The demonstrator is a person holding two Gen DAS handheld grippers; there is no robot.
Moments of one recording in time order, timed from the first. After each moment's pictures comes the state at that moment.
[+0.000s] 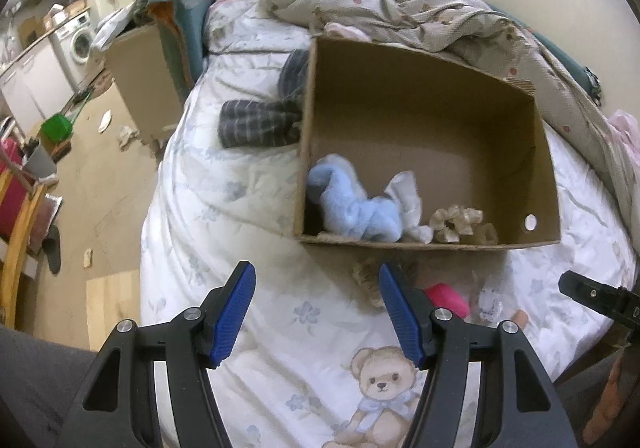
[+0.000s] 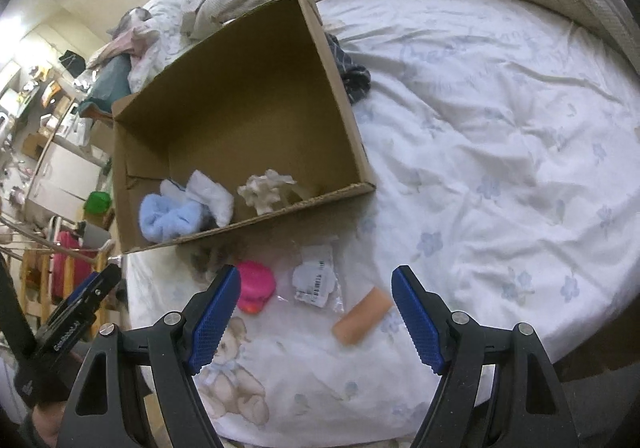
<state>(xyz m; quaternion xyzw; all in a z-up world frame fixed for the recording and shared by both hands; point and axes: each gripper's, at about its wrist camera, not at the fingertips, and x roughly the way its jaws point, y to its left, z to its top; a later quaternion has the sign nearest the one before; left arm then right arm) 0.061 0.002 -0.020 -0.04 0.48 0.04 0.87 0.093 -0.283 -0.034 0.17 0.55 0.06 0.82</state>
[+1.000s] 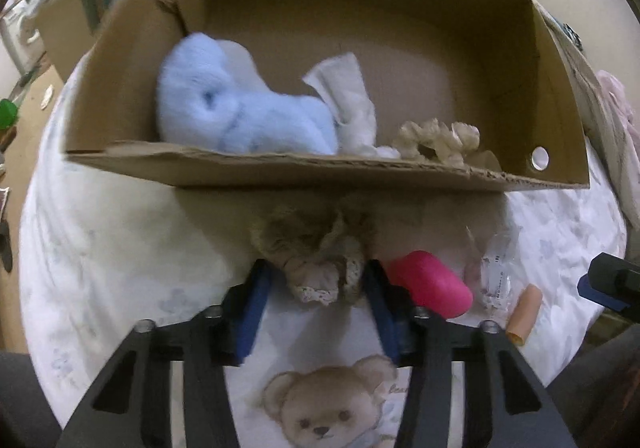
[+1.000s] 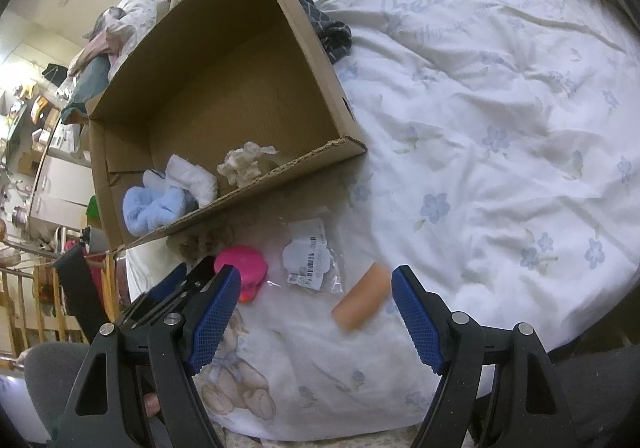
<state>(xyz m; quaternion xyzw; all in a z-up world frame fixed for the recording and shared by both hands) 0.102 -0.055 -0.124 -0.06 0.55 -0.06 0.83 0.099 -0.290 -0.065 0.21 0.59 0.05 0.78</state>
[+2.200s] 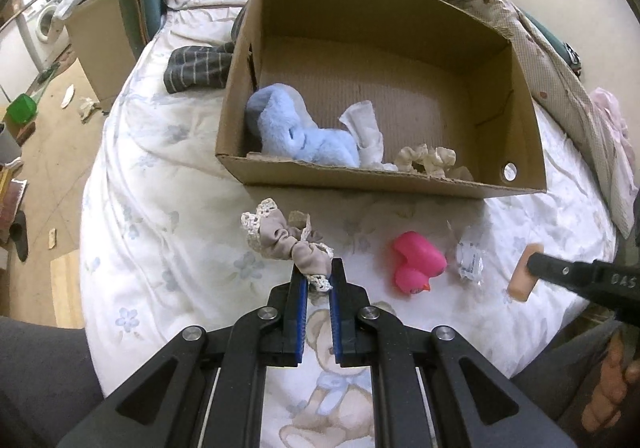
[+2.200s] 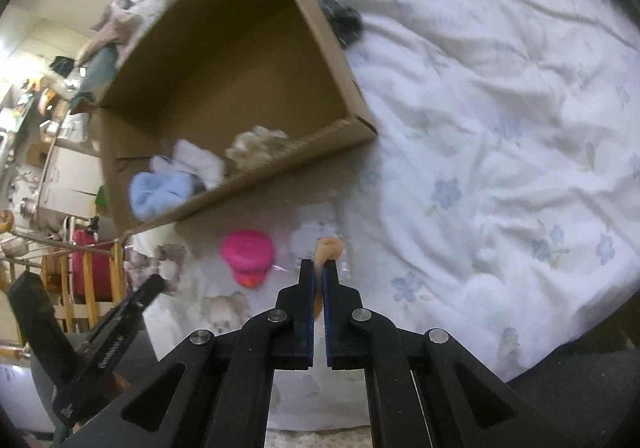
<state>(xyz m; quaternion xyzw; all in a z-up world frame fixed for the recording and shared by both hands) 0.056 -0.025 -0.062 -0.07 0.53 -0.03 0.84 0.095 -0.286 -0.065 0.22 0.60 0.08 0.77</state>
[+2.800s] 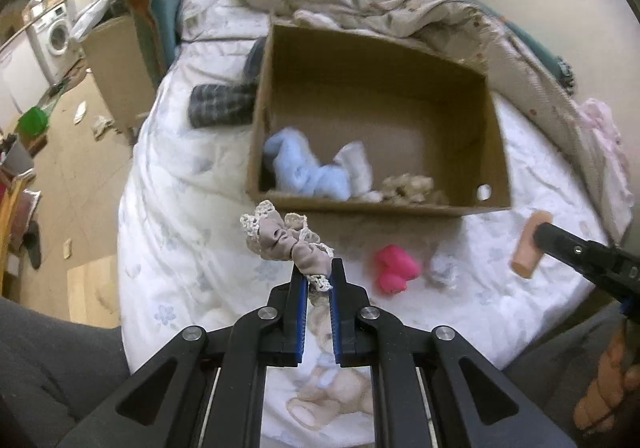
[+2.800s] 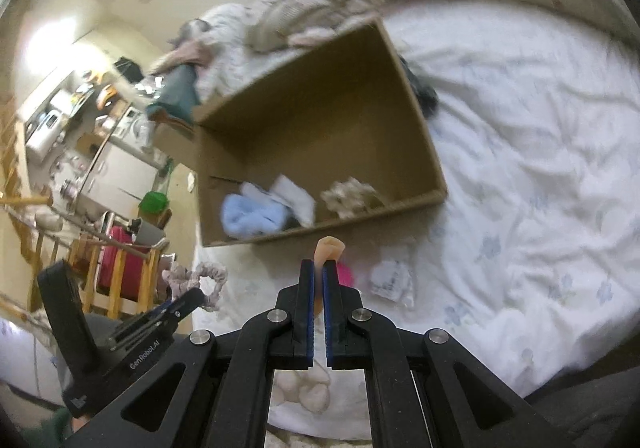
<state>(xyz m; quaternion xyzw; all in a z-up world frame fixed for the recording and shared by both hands) 0.035 -0.025 0.000 -0.06 0.50 -0.02 0.86 0.074 -0.262 0.007 0.20 0.49 0.16 0.83</state>
